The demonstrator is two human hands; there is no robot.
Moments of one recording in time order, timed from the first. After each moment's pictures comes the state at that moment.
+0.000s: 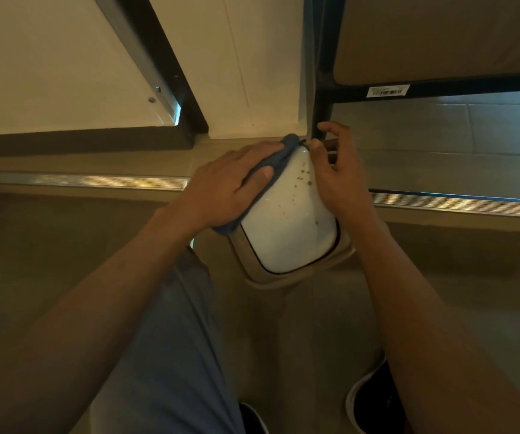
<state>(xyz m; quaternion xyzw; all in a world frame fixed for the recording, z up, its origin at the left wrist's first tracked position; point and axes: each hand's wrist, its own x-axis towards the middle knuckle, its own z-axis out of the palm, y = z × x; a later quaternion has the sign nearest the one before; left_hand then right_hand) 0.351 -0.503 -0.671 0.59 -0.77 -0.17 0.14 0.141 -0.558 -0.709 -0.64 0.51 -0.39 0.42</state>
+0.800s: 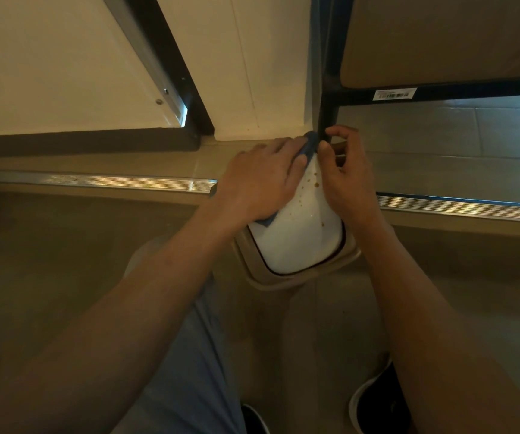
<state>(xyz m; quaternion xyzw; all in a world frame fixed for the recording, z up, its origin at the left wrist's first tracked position) 0.300 -0.523 -0.669 0.65 -0.75 -0.09 0.08 0.139 -0.558 -0.712 -0.63 0.52 -0.40 0.41</state>
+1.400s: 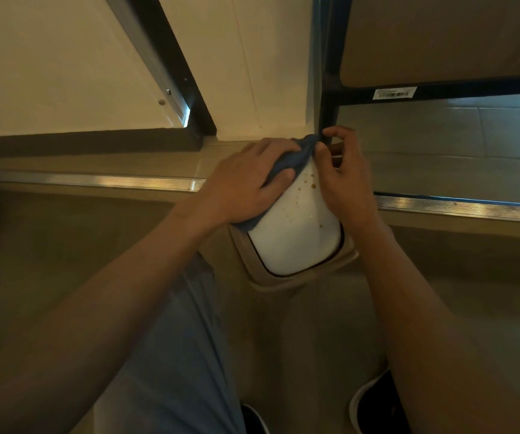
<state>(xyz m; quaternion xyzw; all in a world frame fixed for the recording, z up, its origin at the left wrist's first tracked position) 0.330 -0.513 -0.668 0.56 -0.79 -0.17 0.17 0.141 -0.553 -0.709 -0.64 0.52 -0.40 0.40</state>
